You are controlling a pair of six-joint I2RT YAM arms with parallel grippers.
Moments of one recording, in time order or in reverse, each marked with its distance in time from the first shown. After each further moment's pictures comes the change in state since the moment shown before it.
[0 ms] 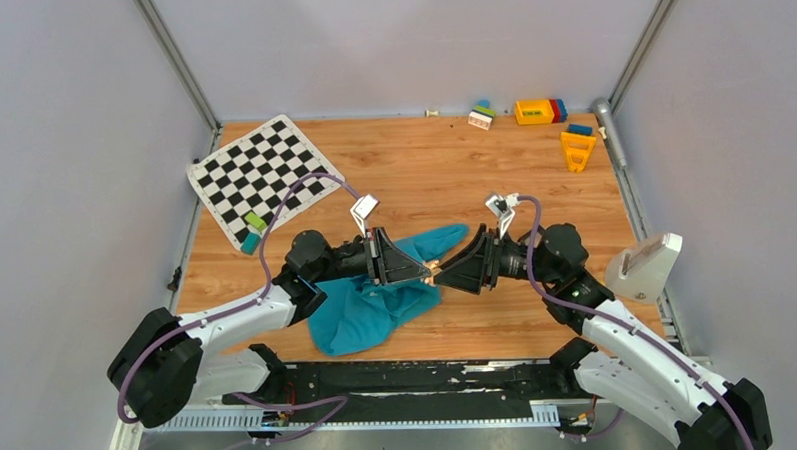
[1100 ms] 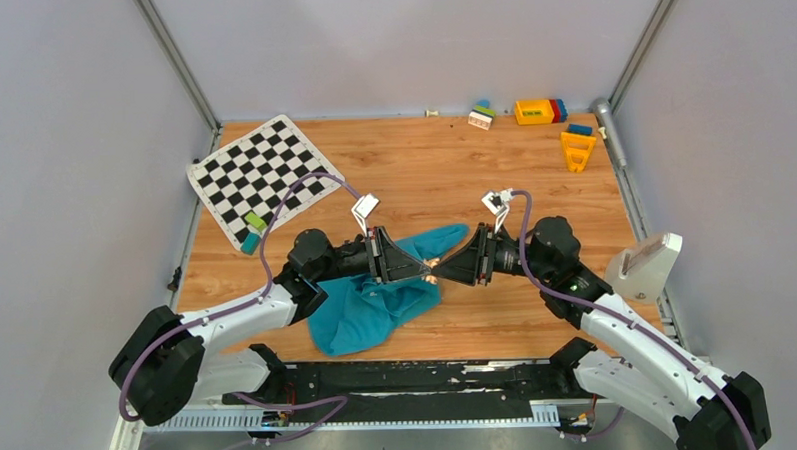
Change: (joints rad) left arm 0.000 0.011 0.006 -0.019 -0.016 0.020; right arm 0.002 0.040 0.053 -0.124 0.065 -0.026
